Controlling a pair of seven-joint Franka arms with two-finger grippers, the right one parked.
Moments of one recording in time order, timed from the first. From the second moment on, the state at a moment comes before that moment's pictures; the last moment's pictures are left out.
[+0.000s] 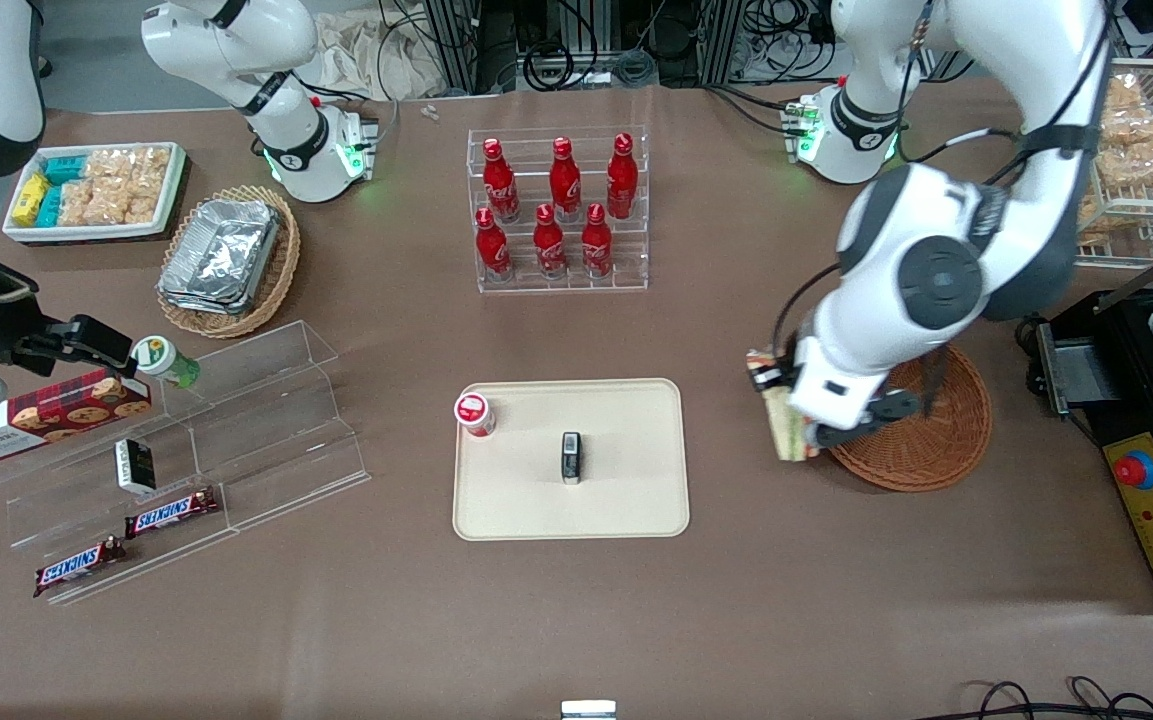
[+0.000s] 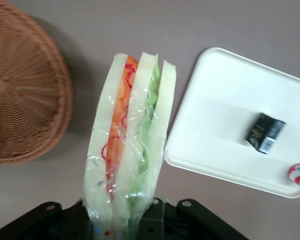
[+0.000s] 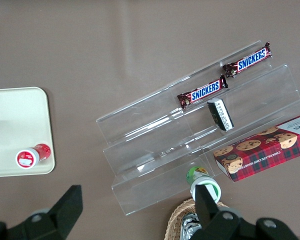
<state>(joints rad) -0.19 0.38 -0.29 -1.54 -0.03 1.83 -0.76</state>
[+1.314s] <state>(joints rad) -0.30 0.87 -0.40 -1.35 0.22 2.05 -0.73</state>
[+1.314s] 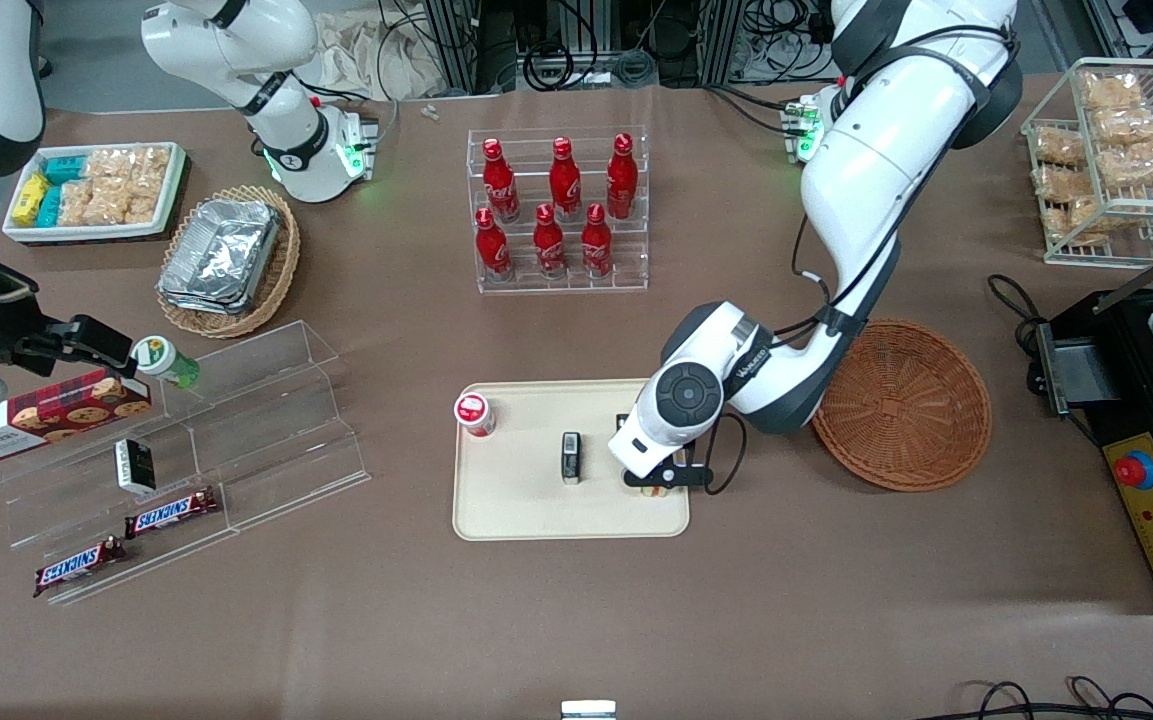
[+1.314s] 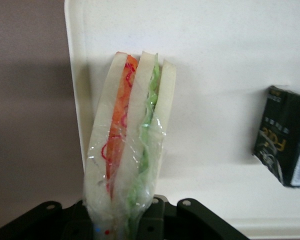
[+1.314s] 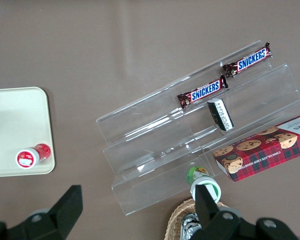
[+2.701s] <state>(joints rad) -0.32 0.76 -0.42 -1.33 0.34 2.02 -0.96</state>
